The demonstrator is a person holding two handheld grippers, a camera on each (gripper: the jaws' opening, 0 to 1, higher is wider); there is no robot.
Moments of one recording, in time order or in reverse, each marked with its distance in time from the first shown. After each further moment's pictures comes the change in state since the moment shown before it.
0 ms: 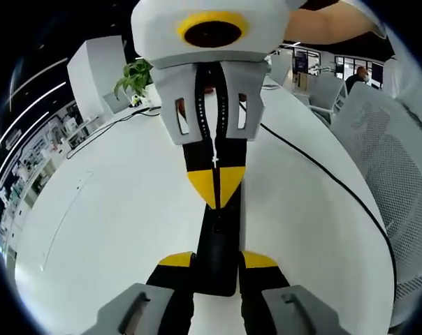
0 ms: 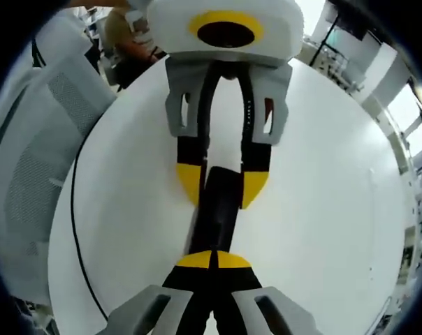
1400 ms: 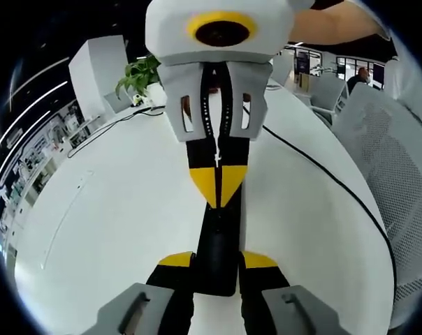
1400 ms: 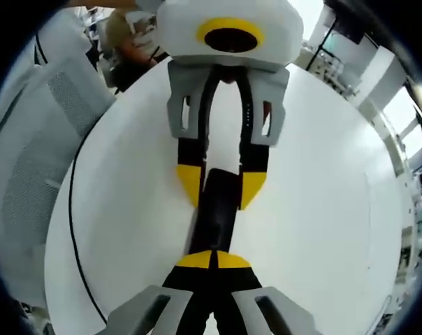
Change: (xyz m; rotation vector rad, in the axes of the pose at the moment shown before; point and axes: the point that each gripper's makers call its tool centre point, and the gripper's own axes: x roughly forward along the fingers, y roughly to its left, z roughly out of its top) left arm 0.001 0.001 0.000 -0.008 0.001 0.010; right arm -0.004 -0.001 -0.003 0.010 -0.058 -0.036
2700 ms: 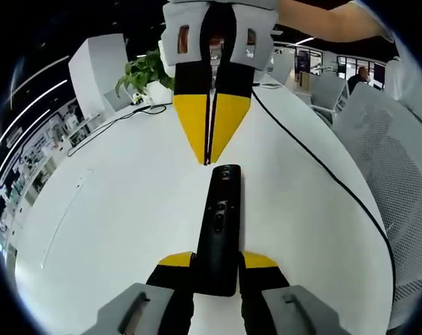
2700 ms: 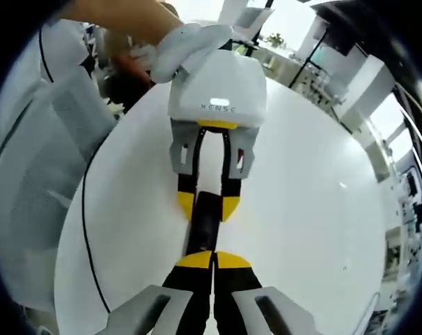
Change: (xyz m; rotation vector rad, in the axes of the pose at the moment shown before) left arm 0.001 0.000 0.001 -0.001 0.011 -0.004; right arm -0.048 -0.003 0.023 0.005 -0.054 -0.089
